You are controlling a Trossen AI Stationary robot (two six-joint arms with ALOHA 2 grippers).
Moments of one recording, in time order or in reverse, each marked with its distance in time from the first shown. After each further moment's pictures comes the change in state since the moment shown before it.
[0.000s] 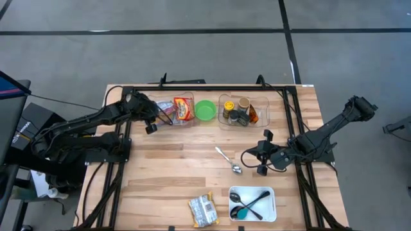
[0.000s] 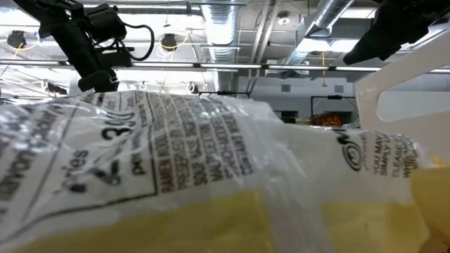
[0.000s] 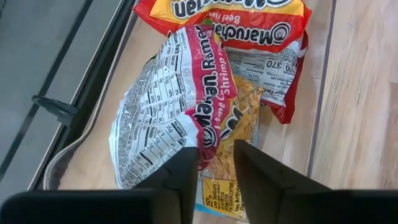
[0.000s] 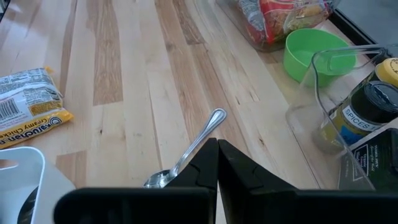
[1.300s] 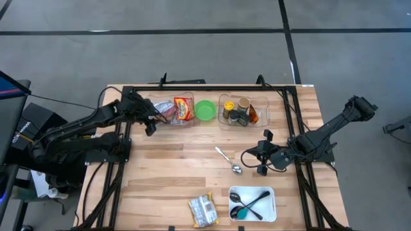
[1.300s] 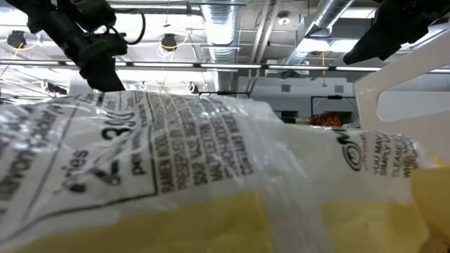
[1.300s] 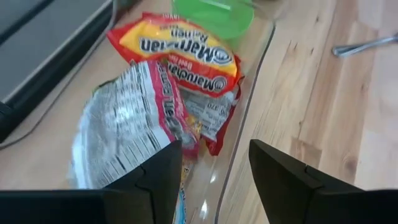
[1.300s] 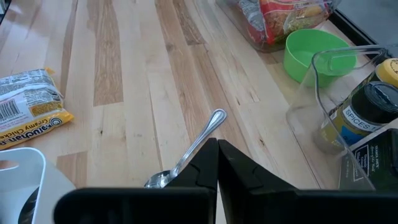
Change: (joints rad) left arm 0.000 -0.123 0.000 -0.011 0.220 -0.262; right arm 0.000 0.000 0.000 0.002 0.000 0.000
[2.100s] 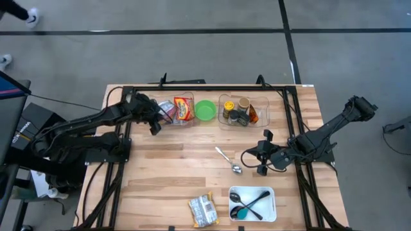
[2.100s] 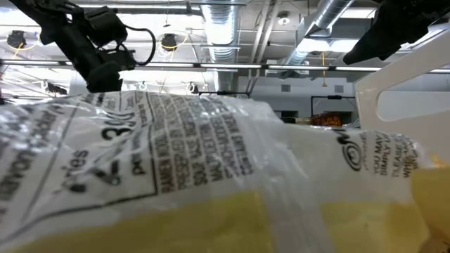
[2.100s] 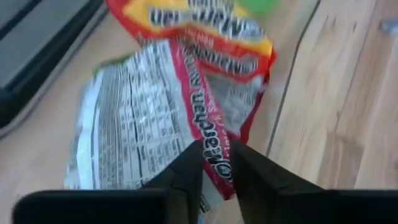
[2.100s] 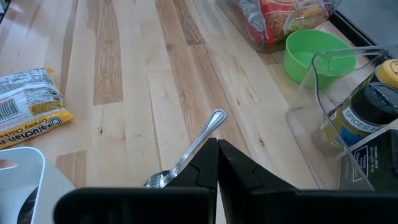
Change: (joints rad) left arm -0.009 0.136 -0.034 0.101 -0.074 0.007; right arm 0.000 0.000 0.000 0.000 0.000 -0.008
